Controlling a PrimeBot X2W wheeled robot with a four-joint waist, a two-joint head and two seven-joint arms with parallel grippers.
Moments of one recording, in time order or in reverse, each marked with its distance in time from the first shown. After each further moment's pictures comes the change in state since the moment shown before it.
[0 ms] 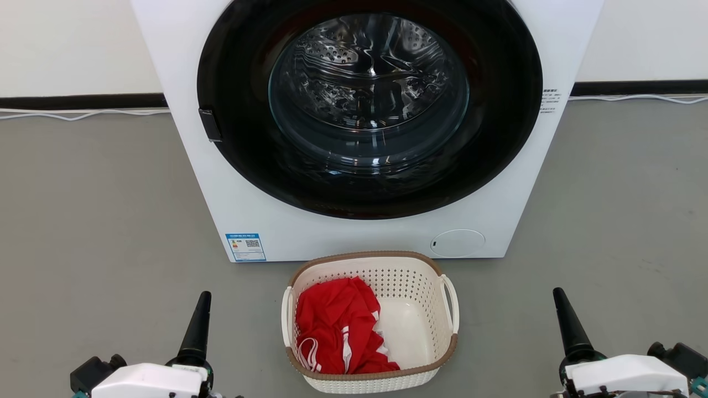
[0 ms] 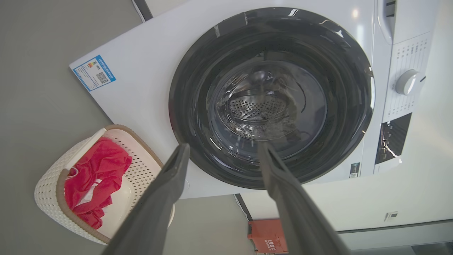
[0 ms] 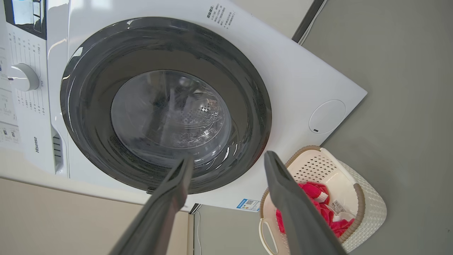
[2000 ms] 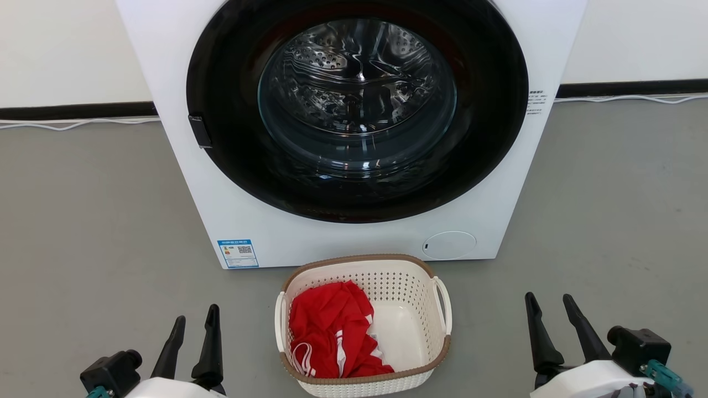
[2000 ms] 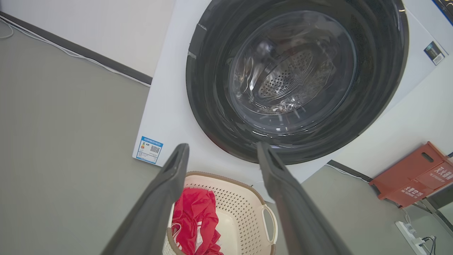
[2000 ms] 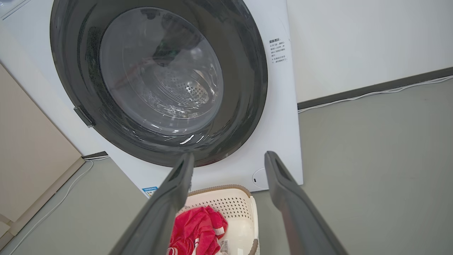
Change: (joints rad) left arm 0.060 0.006 -0.002 -0.049 0.734 -0.006 -0.167; right arm 0.000 -0.021 0.051 0.022 -0.806 0.000 -0.164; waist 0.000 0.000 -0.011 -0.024
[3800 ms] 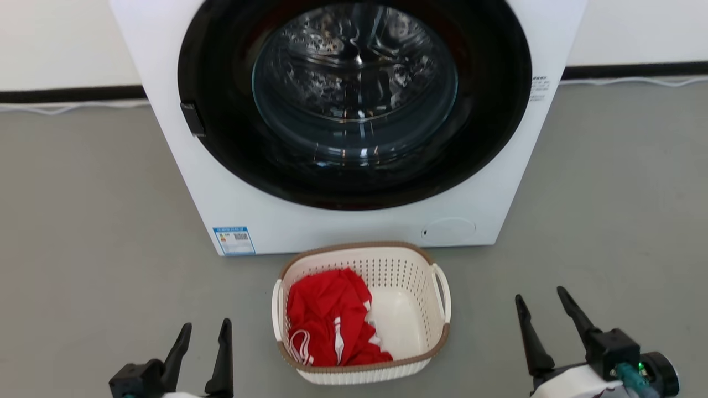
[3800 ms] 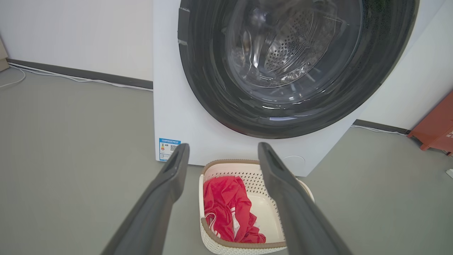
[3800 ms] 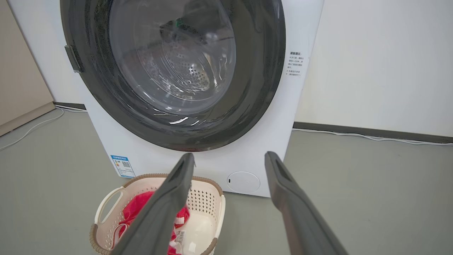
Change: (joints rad) left arm 0.029 0.007 -0.016 0.015 0.284 -0.002 -0.083; right arm -0.012 0.003 -0.018 0.024 -0.367 0.001 -0.088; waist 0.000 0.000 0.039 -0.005
